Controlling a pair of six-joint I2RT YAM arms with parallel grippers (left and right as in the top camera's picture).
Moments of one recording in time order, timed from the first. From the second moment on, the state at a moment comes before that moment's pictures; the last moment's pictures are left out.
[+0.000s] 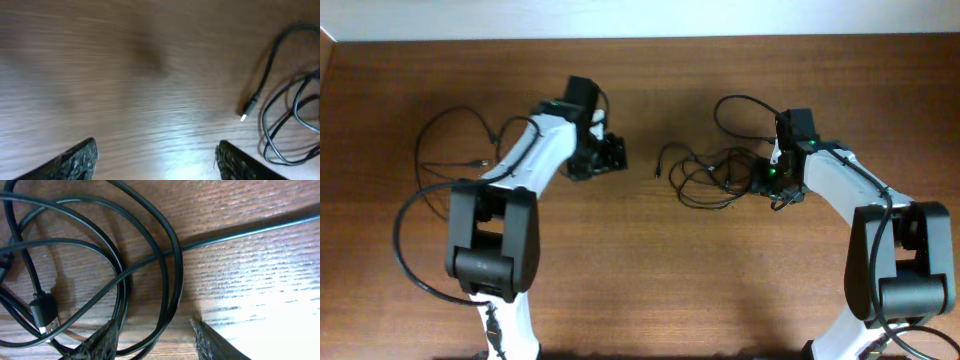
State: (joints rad) left arm -0.25 2.05 1.50 -0.83 0.25 -0.36; right arm 0.06 1.88 1.13 -0.62 -0.10 0.33
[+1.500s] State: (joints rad) left arm -0.42 2.00 1.46 -0.78 -0.06 -0.26; right arm 0.16 1.85 1.13 -0.58 -0.13 0.51
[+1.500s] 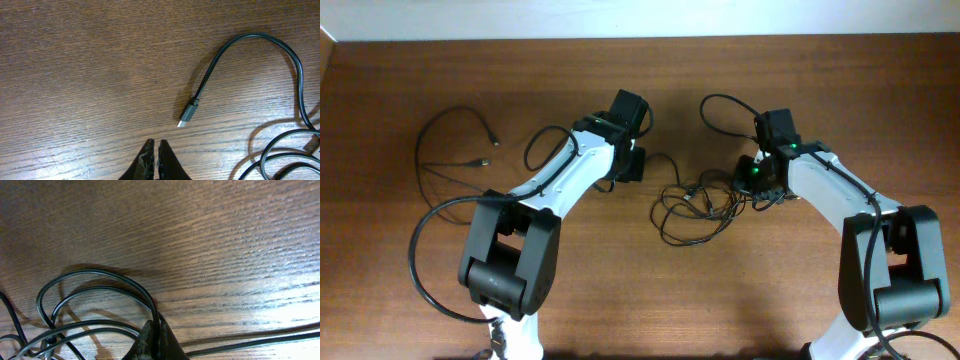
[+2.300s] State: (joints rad) left arm -0.42 2.00 1.46 -0.78 -0.06 -0.29; right arm 0.11 1.61 1.19 -0.75 -0.67 0.36
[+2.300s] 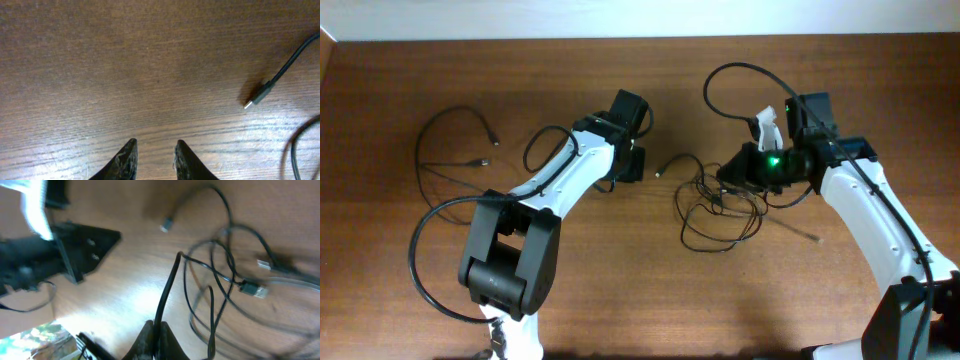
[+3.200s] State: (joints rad) left arm -0.38 2.00 1.46 -0.80 -0.03 -0.30; right arm 0.41 1.61 1.15 -0.79 -0.12 0.26
